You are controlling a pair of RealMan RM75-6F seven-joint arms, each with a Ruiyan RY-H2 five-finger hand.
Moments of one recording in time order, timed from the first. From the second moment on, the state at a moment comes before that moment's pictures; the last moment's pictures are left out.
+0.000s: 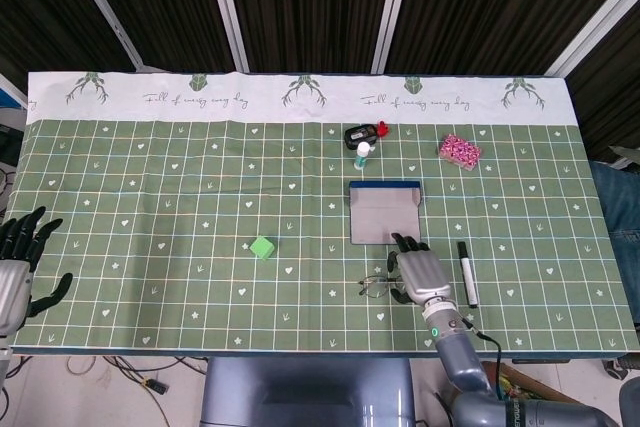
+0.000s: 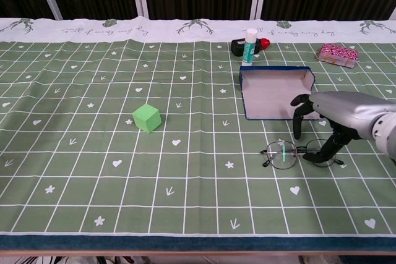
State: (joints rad) left arm -0.10 -1.13 -0.06 -1.64 1.52 1.52 0.01; right arm 0.55 -1.60 0.15 -1.72 -0.85 1.14 -0.71
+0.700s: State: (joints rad) left arm -0.10 -1.13 -0.06 -1.64 1.51 1.52 0.02; right arm 0.57 -1.64 0.14 -1.68 -0.83 1.16 -0.72
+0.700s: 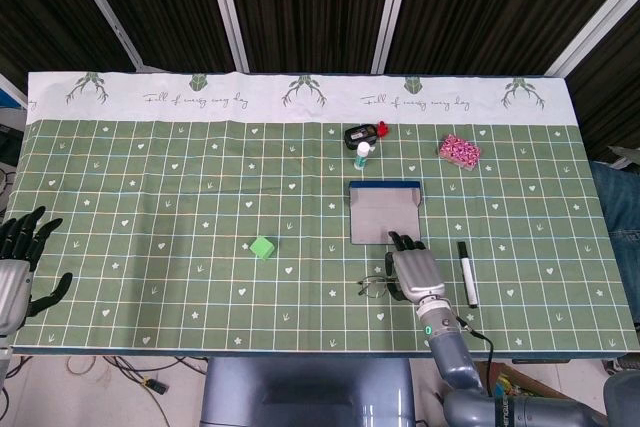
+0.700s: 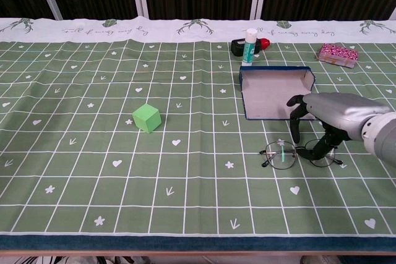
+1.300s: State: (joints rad) left arm -0.10 -1.13 -0.06 -1.64 1.51 1.51 0.02; right arm 0.59 -1.65 0.13 -1.68 -0.81 1.16 -0.73
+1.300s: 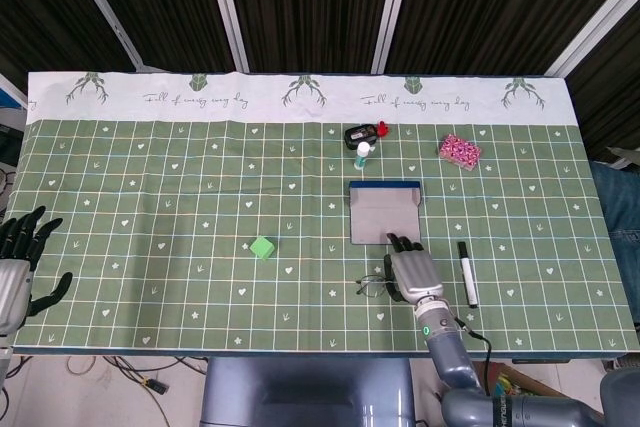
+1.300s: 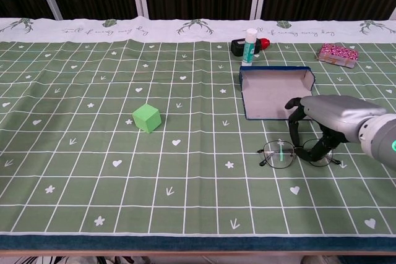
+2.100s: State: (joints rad) left arm -0.10 -1.13 -0.06 -1.64 1.51 1.51 0.02; right arm 0.60 -1.64 0.13 -1.70 -0.78 1.17 -0.74
